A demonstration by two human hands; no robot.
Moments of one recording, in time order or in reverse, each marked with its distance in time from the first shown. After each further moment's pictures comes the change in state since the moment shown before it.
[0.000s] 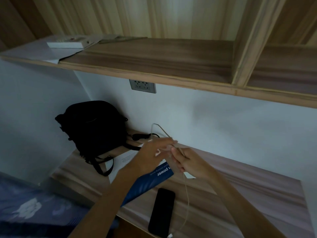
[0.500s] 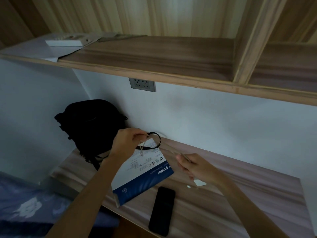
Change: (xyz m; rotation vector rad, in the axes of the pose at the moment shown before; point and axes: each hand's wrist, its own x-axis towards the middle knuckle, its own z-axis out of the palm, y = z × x) left_hand 0.006 -0.043 -0.057 0.282 0.357 -0.153; right_hand -0.022 0.009 -0.010 0.000 -0.075 0.062
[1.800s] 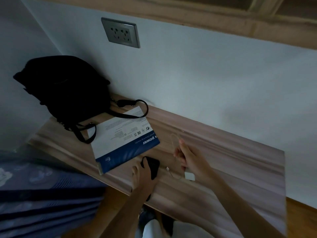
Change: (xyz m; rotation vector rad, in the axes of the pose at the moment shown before) left_hand -0.164 -0.039 0.217 0.440 -0.517 -0.577; right_hand -0.037 0.065 0.014 0.295 0.227 0.281
